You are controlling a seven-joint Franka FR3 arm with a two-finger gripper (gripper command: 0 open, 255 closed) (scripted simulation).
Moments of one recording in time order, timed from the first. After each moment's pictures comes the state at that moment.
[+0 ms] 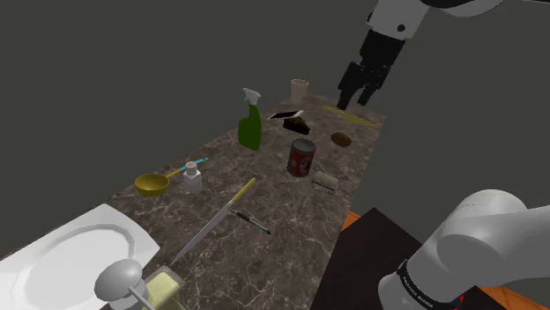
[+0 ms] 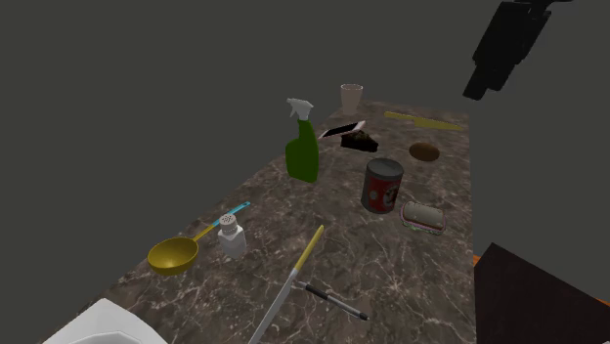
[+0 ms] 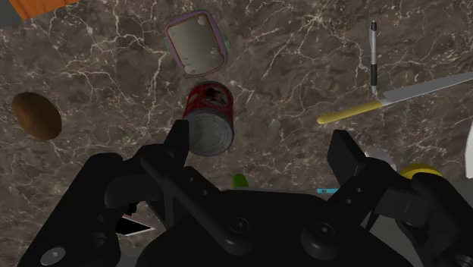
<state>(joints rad) 0.00 -0.74 0.06 -2.29 0.09 1.66 0.00</state>
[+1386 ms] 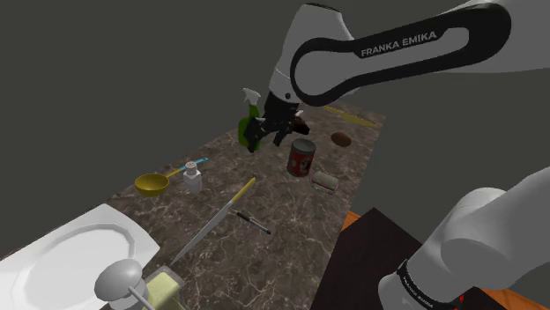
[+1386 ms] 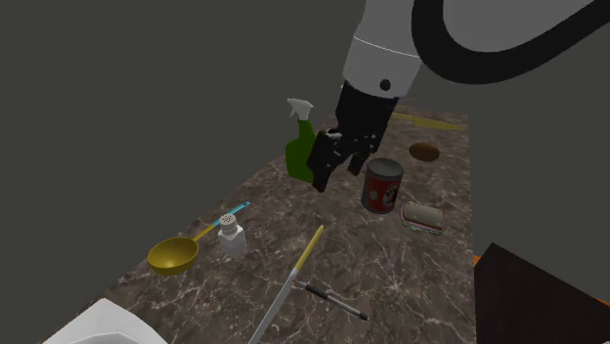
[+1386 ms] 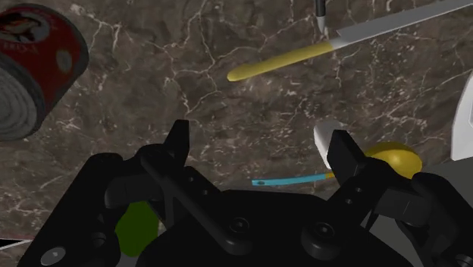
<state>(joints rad) 0.08 -0.32 0.31 -2.36 0.20 2.26 0.21</state>
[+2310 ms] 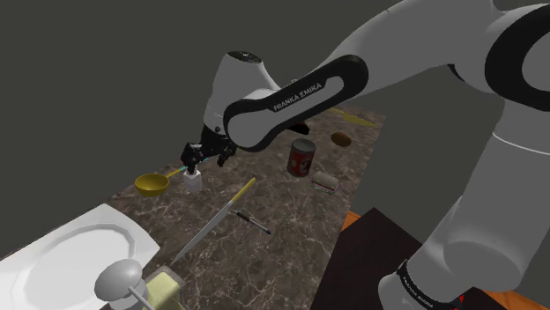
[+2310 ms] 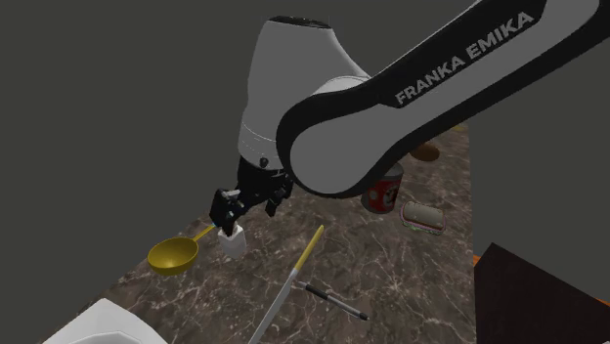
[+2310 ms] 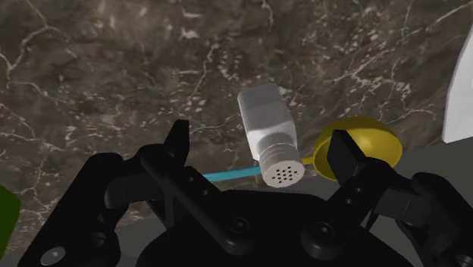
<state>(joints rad) 0.14 0.19 0.41 -2.09 -0.06 2.57 0.50</state>
